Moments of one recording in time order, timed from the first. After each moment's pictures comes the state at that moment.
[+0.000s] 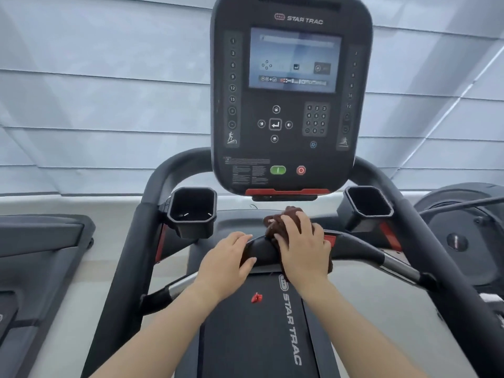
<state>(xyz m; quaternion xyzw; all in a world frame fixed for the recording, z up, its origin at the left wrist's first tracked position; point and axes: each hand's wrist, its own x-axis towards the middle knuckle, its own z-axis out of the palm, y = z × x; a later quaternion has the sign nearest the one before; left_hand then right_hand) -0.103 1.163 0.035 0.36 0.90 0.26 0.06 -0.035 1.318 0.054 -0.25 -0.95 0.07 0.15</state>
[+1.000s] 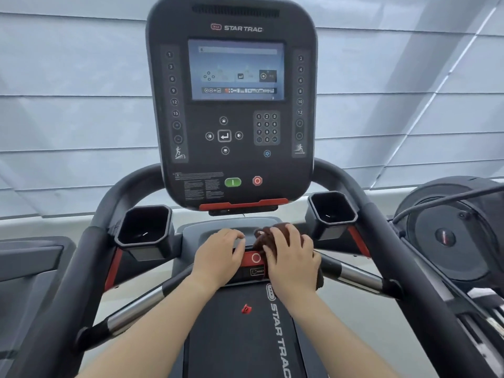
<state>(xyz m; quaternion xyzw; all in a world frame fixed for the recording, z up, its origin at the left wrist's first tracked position) -0.109 1.279 0.044 0.31 0.91 0.28 0.05 -0.005 1.397 0.055 -0.28 -0.95 0.11 0.13</state>
